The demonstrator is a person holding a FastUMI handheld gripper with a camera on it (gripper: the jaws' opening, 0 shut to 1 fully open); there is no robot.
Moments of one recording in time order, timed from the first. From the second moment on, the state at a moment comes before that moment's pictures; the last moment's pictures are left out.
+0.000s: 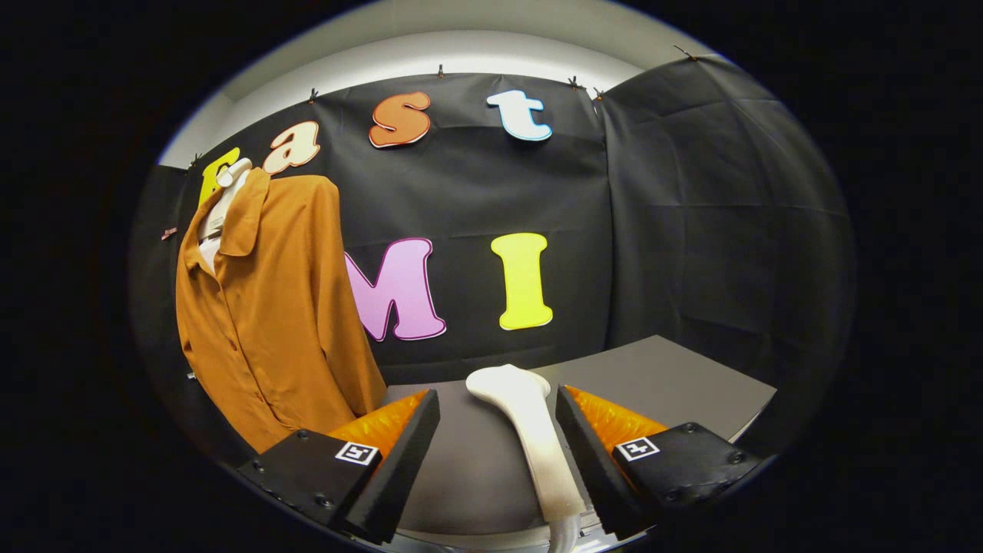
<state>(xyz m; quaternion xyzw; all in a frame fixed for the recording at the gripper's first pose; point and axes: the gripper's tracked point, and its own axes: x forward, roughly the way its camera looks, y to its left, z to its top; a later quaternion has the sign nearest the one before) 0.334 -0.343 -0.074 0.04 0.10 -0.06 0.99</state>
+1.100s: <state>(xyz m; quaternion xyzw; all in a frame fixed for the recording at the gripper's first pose) 0.379 -0.378 -0.190 0.05 0.32 -0.05 0.94</state>
